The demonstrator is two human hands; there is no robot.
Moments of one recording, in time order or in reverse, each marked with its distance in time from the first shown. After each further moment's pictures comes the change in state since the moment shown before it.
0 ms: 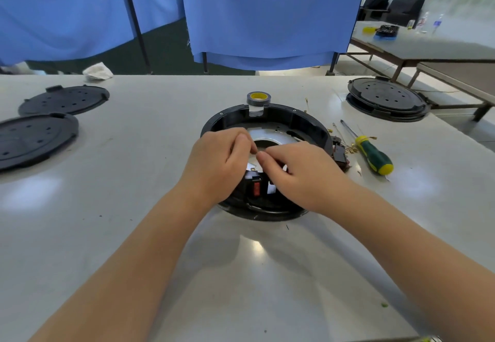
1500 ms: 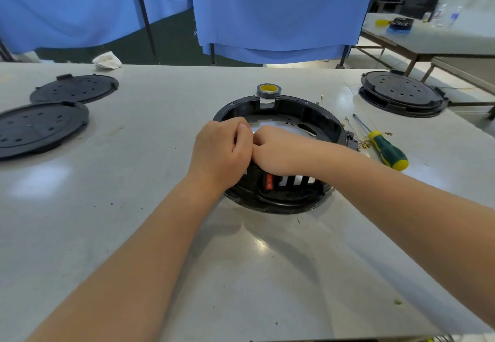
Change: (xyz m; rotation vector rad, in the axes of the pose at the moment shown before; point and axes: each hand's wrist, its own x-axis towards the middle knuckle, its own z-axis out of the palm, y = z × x) left_hand 0.005 -0.025 0.008 0.144 0.143 0.011; right_hand 0.054 -0.020 0.013 0.158 -0.353 0.201
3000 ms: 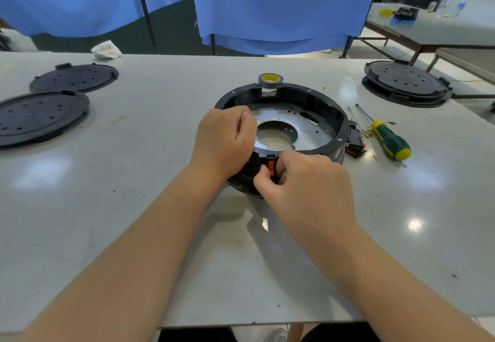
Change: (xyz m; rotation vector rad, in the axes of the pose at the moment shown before) left_hand -0.001 0.004 0.000 -0.003 -0.005 -0.008; right_hand -0.076 -0.009 0.057 -0.247 0.728 0.118
